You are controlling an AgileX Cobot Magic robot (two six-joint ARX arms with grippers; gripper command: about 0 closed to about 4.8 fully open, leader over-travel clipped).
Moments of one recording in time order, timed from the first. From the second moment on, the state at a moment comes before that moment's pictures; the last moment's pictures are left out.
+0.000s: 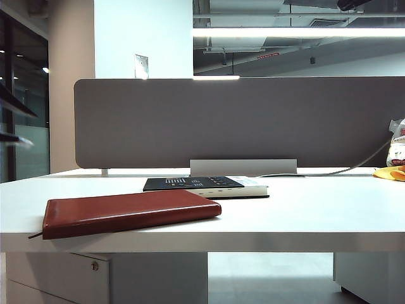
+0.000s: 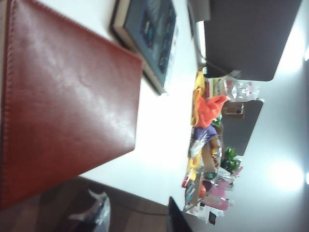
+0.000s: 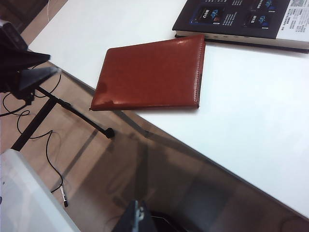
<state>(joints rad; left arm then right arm) 0.05 0.91 0.27 0.26 0.73 -1.22 0.31 0.91 1.00 -0.78 -0.52 0.11</state>
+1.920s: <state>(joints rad) -0.06 1.52 0.27 0.59 0.76 -1.07 0.31 0.91 1.00 -0.79 -0.52 0.11</state>
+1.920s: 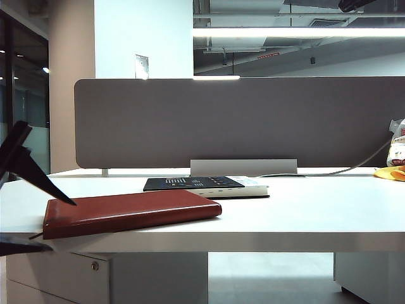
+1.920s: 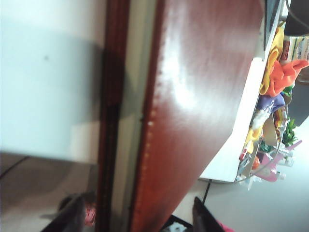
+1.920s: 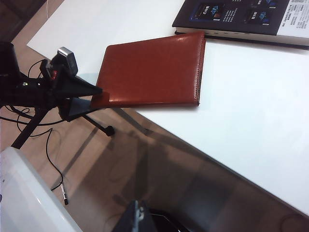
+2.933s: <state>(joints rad) -0.09 1.60 0.27 0.76 0.80 -1.09 0.31 0.91 1.00 -0.79 -0.52 0.11</state>
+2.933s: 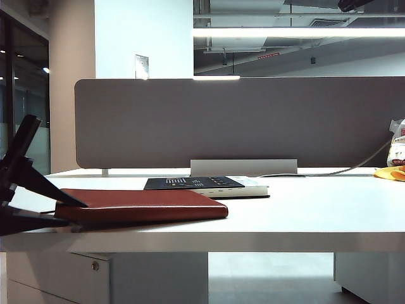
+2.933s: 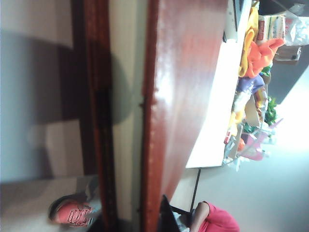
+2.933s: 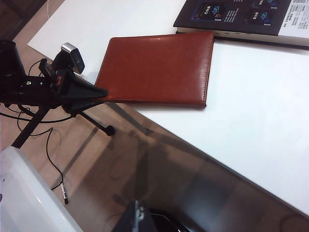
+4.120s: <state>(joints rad) -0.09 1.61 0.39 1.07 0.96 -1.34 0.31 0.91 1.00 -0.79 -0.52 0.11</state>
